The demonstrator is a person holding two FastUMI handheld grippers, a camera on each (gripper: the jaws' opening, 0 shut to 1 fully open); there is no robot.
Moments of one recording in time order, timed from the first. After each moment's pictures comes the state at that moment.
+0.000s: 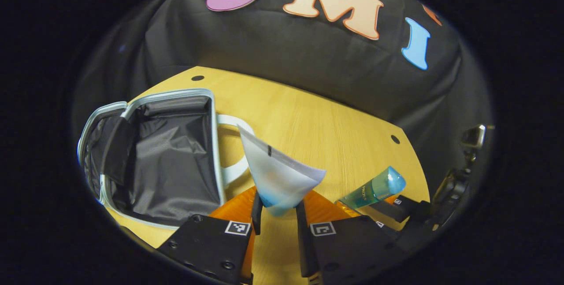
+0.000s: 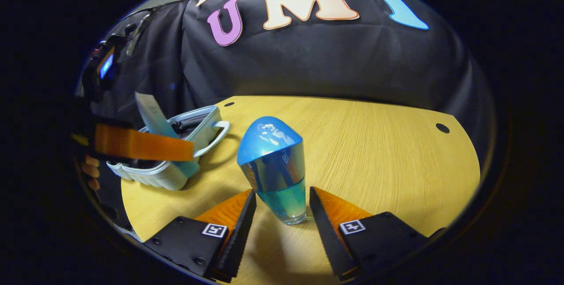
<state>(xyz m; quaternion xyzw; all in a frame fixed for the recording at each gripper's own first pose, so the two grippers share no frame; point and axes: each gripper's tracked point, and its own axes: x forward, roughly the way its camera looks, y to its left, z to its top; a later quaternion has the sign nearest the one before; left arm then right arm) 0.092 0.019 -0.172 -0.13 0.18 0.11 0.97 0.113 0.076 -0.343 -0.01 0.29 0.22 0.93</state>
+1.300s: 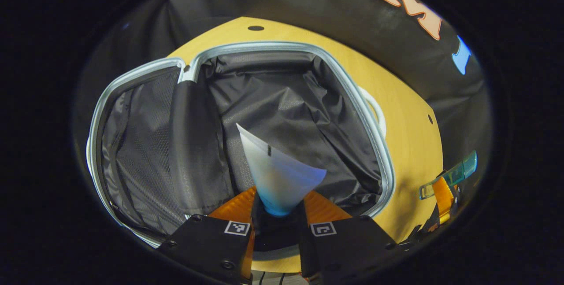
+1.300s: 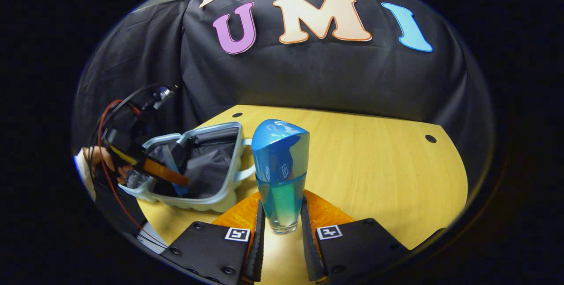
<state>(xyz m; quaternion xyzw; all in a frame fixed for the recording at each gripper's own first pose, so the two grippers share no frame) 0.020 0.208 -0.248 -0.18 0.39 0.10 0.90 0.055 0.175 -0.255 0.00 0.29 0.18 0.94</state>
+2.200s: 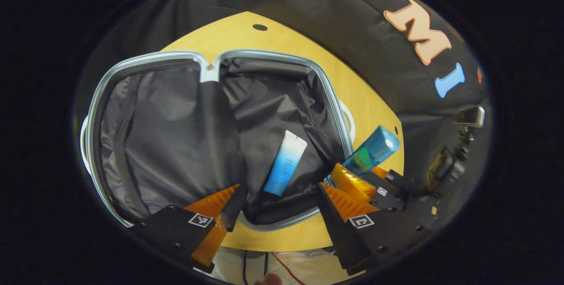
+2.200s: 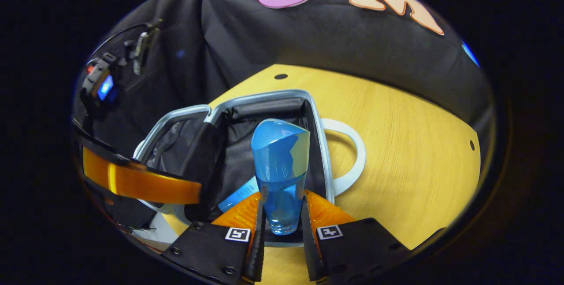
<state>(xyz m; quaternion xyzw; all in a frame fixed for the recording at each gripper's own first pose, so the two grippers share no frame) -0.033 0.225 -0.178 -0.28 0.36 0.03 0.89 0.060 0.340 -0.326 -0.06 0.44 0.24 0.86</state>
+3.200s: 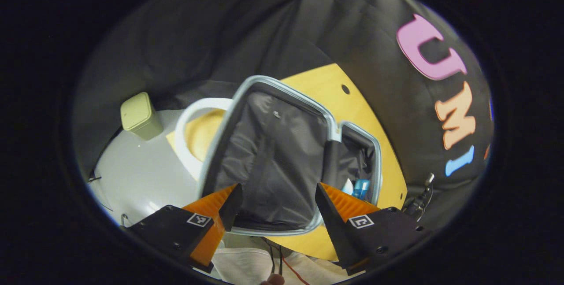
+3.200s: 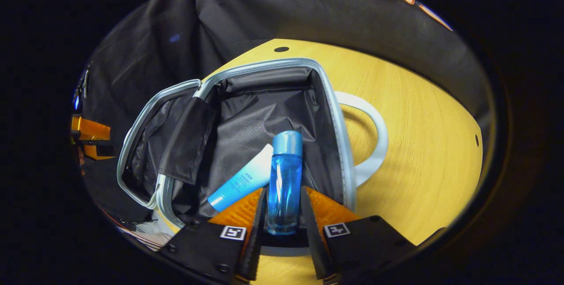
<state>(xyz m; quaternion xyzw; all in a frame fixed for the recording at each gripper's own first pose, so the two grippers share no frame) -0.155 0.407 -0.164 -0.41 0.23 0.22 0.85 0.052 0.347 -0.344 -0.09 0.48 0.24 0.84</state>
